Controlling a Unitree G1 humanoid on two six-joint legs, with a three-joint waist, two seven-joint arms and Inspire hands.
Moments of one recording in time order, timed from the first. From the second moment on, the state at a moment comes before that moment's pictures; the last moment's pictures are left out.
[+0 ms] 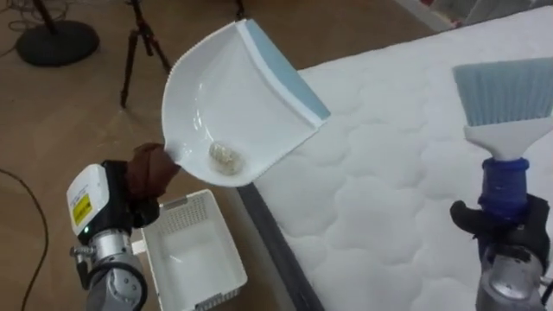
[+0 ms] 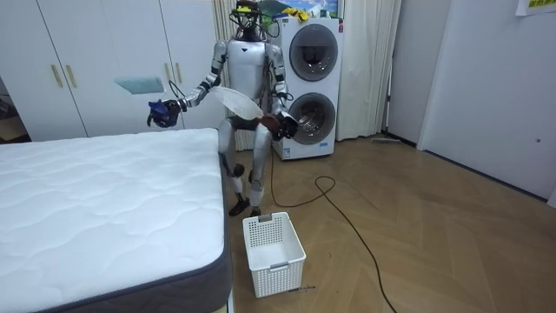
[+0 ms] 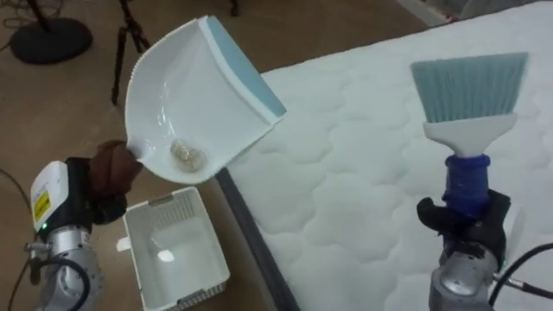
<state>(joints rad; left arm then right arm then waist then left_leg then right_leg) 0.06 0.26 -0.05 0.36 0.52 0.08 0.53 0.07 -0.36 0.01 0.39 0.25 0.06 -0.59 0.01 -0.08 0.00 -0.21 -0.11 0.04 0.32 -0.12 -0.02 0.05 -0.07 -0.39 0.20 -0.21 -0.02</state>
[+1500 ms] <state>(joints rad) 0.07 0.38 -0.04 0.45 0.70 0.03 0.43 0.01 -0.40 -0.03 0.55 0.23 -0.02 -0.46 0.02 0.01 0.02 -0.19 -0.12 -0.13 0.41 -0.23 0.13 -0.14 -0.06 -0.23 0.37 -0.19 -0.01</state>
